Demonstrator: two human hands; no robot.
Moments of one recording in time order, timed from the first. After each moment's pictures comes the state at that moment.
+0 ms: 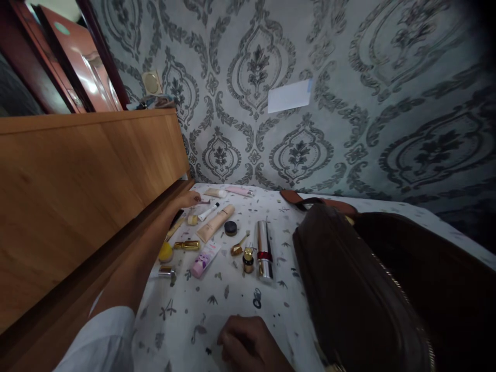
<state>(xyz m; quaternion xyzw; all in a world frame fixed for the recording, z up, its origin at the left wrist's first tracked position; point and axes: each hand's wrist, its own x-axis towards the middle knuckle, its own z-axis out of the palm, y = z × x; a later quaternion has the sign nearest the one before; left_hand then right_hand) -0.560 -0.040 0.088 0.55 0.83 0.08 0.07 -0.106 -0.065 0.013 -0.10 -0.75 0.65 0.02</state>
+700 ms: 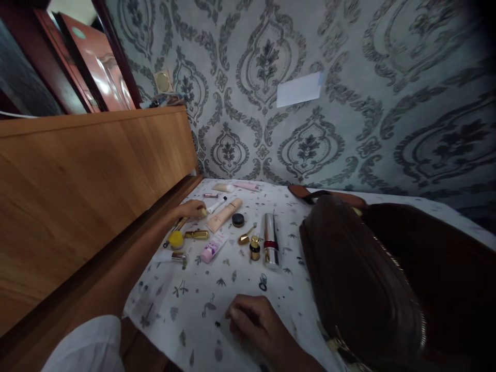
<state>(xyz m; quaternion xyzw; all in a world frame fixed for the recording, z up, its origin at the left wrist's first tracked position) -0.511 -0.106 0.081 0.57 0.81 0.07 0.15 -0.111 -0.069 0.034 -0.03 -0.75 0.66 0.05</state>
